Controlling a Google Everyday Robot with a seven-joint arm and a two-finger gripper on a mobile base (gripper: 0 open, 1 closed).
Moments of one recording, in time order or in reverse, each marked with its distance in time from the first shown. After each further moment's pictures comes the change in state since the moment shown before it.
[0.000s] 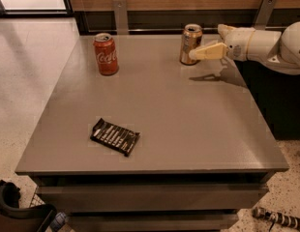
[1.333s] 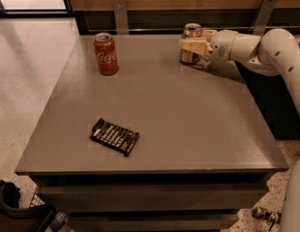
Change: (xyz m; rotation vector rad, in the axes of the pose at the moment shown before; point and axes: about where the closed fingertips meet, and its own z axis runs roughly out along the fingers) arm 0.006 -0.008 0.050 -0.051 -0.094 0.039
